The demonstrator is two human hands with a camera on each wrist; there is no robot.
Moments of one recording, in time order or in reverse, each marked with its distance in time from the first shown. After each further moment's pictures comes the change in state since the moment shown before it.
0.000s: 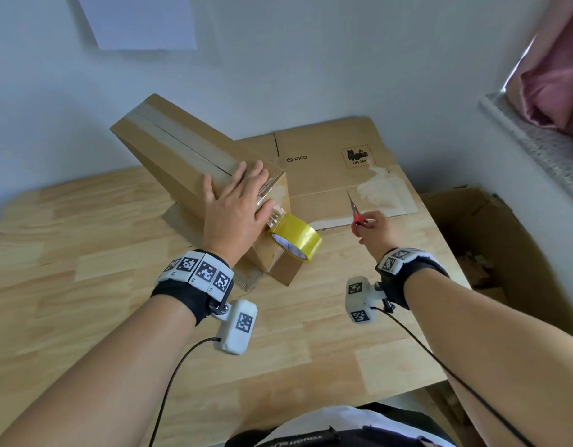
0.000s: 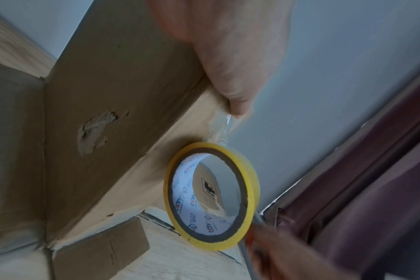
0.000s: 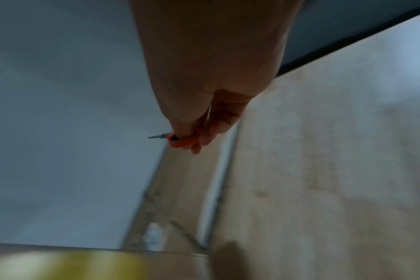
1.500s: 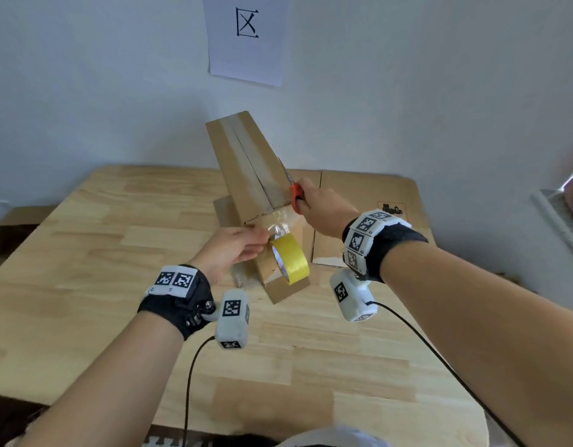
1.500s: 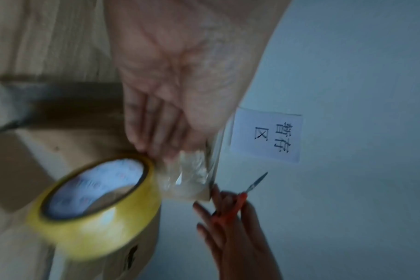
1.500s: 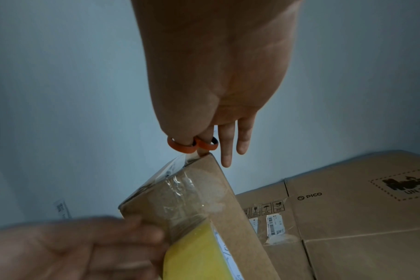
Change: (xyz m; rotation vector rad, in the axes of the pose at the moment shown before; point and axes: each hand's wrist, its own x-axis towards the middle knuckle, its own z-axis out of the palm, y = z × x) left_hand -0.046 0.004 -0.053 -1.223 -0.234 -1.024; right_hand -0.060 -0.176 0.036 -0.778 -0.508 -0.835
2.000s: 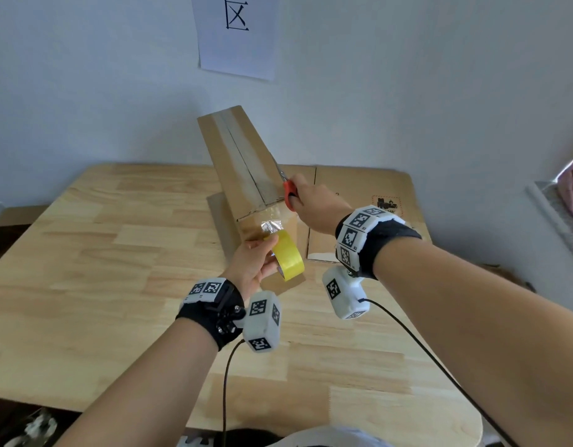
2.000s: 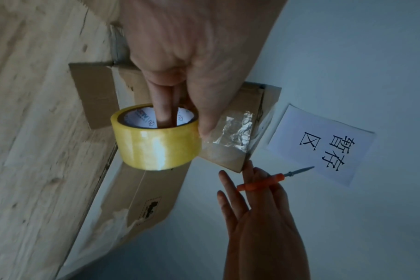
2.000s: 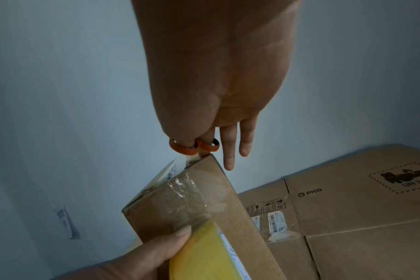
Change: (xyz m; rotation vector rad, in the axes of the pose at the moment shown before) left_hand 0.009 -0.025 0.059 -0.456 0.118 -0.190; right_hand -0.001 0.003 0.003 0.007 0.004 0.023
